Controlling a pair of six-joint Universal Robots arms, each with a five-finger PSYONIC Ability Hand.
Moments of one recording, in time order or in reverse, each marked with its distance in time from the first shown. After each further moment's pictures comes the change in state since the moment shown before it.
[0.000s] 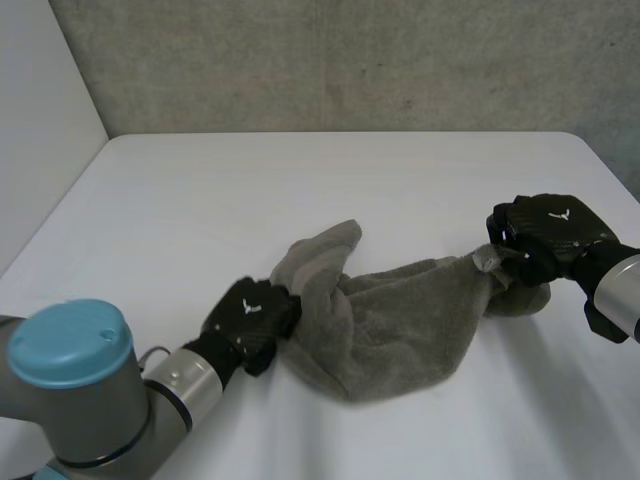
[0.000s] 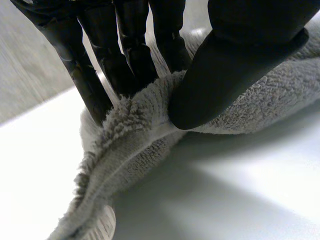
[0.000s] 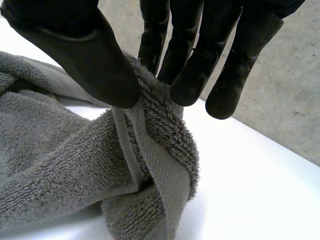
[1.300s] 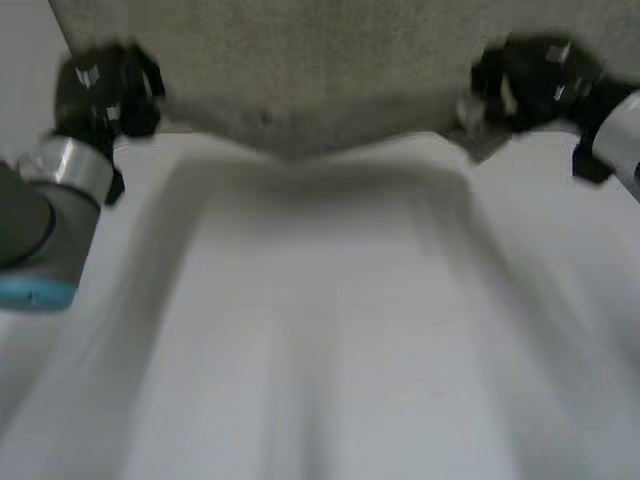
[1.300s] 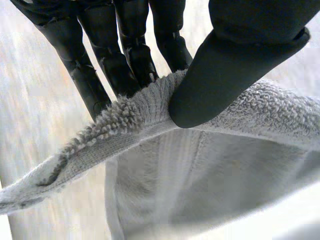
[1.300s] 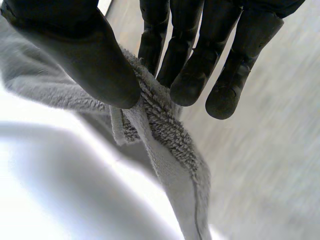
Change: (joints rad) left arm 0.265 0.066 0.418 0.058 -0.172 -0.290; right arm 0.066 0.256 -0.672 0.133 -0.121 0.137; left_hand 0.000 0.003 0.003 0.004 0.009; right_hand 0.000 0.000 0.000 0.000 0.000
